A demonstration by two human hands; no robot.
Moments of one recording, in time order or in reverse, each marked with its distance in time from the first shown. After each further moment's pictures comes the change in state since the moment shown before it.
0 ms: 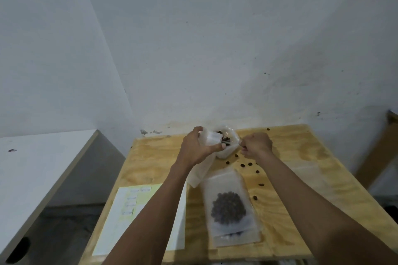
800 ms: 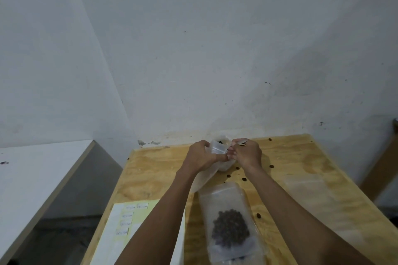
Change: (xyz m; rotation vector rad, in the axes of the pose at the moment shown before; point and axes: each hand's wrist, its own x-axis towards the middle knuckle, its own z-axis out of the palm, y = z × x) left_hand 0.038 -0.005 0.021 0.133 -0.086 -0.085; right_hand 0.004 0.002 0.037 0.282 -0.042 -0.169
